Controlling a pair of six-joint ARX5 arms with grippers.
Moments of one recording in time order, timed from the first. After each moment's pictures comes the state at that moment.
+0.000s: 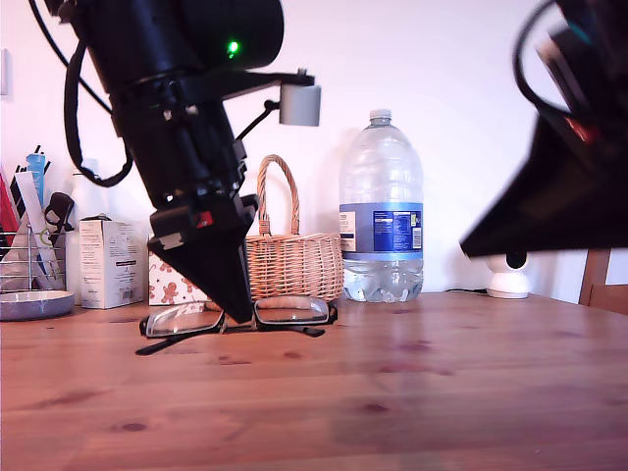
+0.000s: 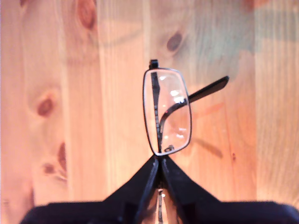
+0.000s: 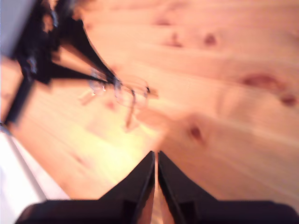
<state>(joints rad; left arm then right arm) -0.82 1.60 1.06 -0.59 -0.04 0.70 0.46 0.95 0.37 -0.02 -0.47 0.23</state>
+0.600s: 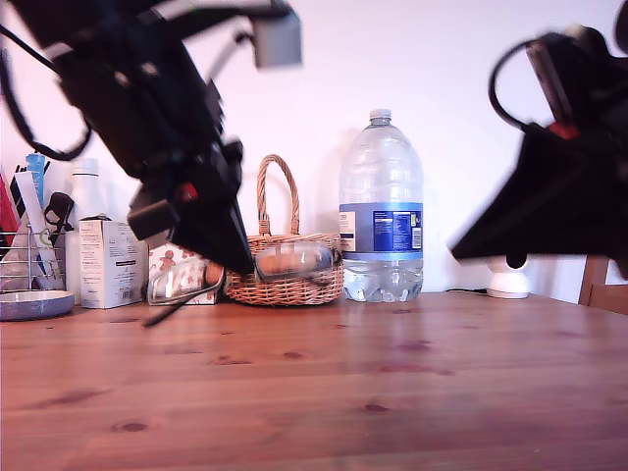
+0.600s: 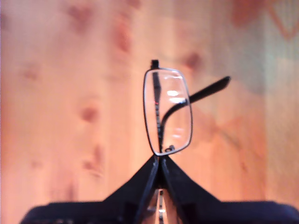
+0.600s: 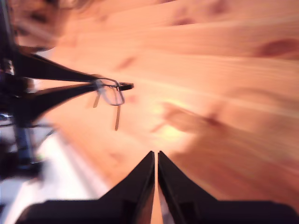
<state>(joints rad) -0.94 1.34 0.78 -0.26 -0.23 0.65 0.31 1.19 0.50 -0.08 -0.86 0.27</state>
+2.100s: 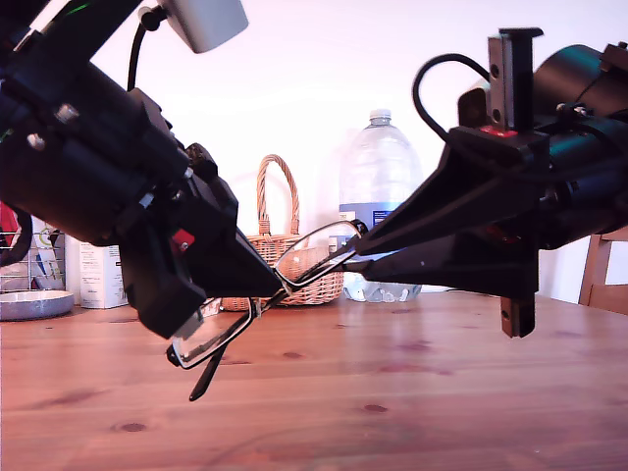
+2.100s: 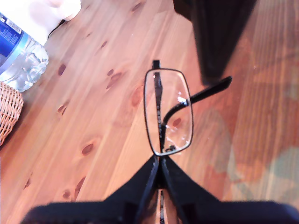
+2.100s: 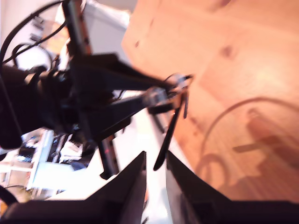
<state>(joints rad) -1.10 1.25 0.40 0.34 -0.30 0.40 0.44 1.48 0.55 0.06 -1.15 0.26</state>
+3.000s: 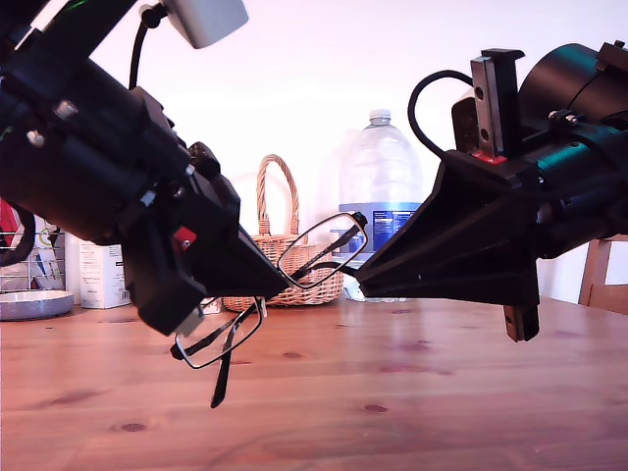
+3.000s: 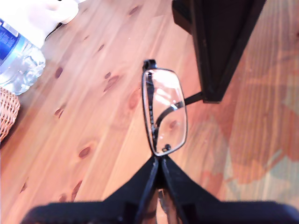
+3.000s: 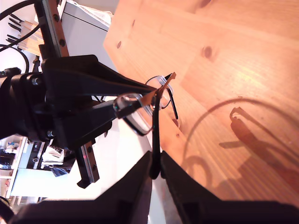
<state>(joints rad) -1.09 1.25 0.40 0.35 -0.27 0.40 0.45 1.48 0.55 0.06 -1.07 0.25</state>
